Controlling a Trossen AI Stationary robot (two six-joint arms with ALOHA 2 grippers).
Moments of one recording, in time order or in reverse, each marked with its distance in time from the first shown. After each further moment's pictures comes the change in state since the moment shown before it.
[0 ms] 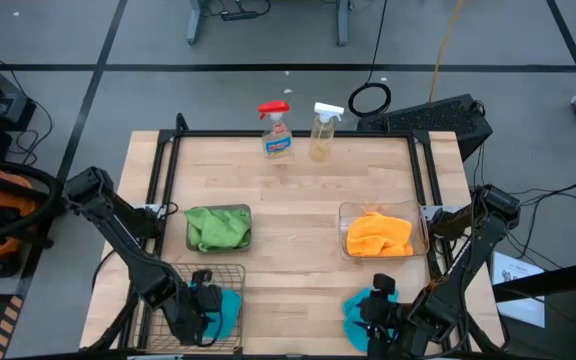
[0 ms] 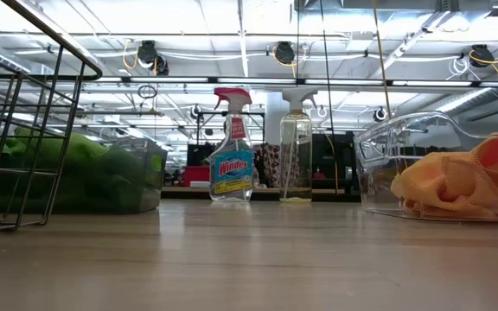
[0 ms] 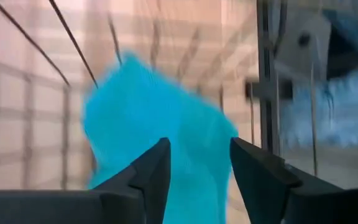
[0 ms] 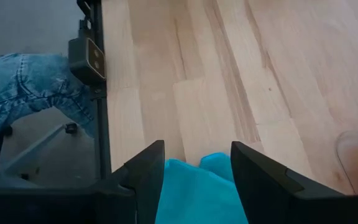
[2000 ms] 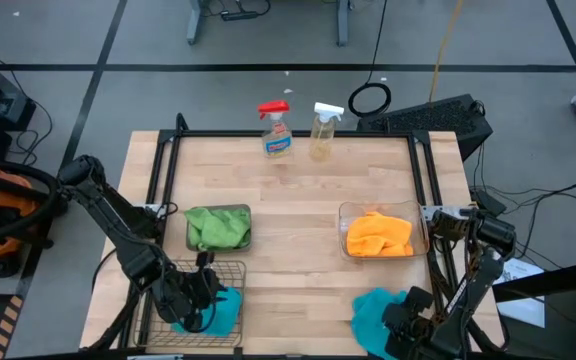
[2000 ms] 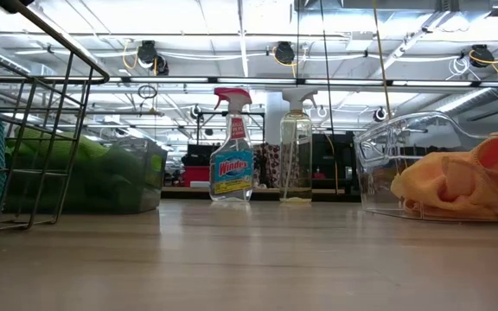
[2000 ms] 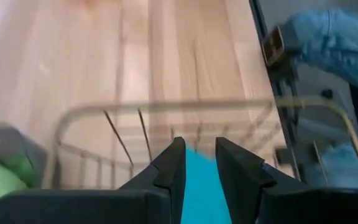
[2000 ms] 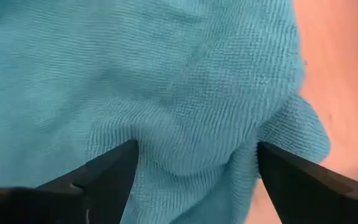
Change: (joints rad) left arm 0.031 -0.167 -0.050 0.062 -0.272 0.220; right arm 0.169 0.224 -0.035 -0.282 -0.365 0.554
